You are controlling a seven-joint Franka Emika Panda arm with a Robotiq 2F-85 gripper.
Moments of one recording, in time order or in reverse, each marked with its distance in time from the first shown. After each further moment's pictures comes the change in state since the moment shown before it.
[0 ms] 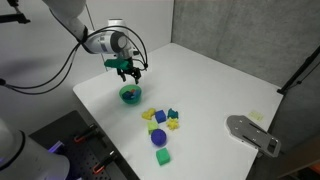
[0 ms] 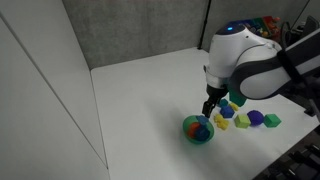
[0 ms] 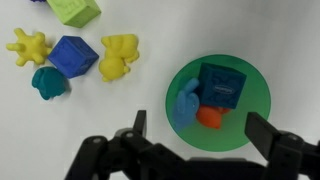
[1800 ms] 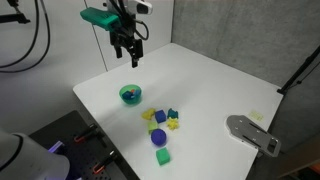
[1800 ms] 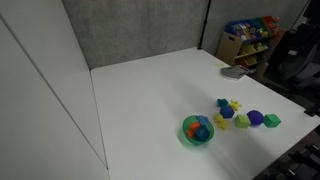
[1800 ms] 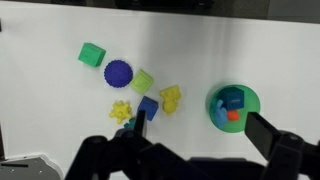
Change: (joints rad) arm -0.282 -0.710 -0.068 -0.136 0.247 -0.578 -0.233
